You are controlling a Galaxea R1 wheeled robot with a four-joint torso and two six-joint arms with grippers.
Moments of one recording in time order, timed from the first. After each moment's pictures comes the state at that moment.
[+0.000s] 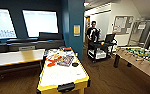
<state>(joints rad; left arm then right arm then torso) 1.52 2.95 -2.74 0.22 -0.11 -0.21 -1.57 2.85 -2.56 0.10 0.06 -0.14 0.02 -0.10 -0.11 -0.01</state>
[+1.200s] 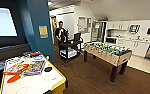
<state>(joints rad) 1.52 2.96 -2.74 0.22 -0.11 -0.21 -1.57 2.89 -2.61 0.10 0.06 -0.14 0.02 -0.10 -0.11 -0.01</state>
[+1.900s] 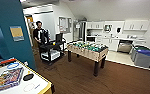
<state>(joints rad) 1.52 2.96 -2.74 0.24 -0.11 -0.21 -1.58 2.89 -2.62 0.10 0.06 -0.14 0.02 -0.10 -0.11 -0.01</state>
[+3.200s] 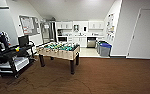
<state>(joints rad) 1.52 2.96 -2.73 0.24 -0.10 -0.21 -1.58 2.89 -2.62 0.09 0.06 -0.14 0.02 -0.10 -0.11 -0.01</state>
